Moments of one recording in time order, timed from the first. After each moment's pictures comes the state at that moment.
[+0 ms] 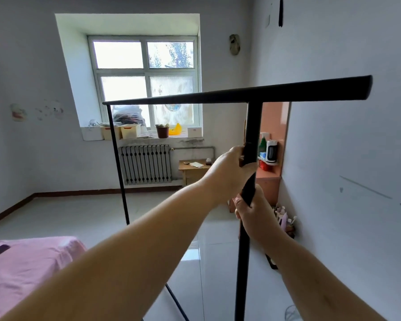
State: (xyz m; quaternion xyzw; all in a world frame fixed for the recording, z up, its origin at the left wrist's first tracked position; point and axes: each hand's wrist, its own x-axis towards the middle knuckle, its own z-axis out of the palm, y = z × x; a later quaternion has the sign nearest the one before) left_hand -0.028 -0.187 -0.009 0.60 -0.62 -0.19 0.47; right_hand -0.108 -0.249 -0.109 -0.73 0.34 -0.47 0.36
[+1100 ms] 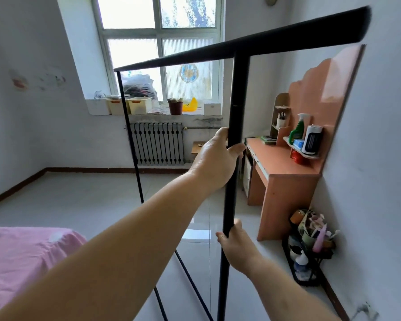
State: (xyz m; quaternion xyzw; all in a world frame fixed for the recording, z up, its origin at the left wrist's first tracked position) left_hand 0.157 -0.452 -0.046 0.66 -0.52 -0.16 0.52; right_hand 0.078 -0.490 -0.224 -0.75 0.46 -0.22 0.43
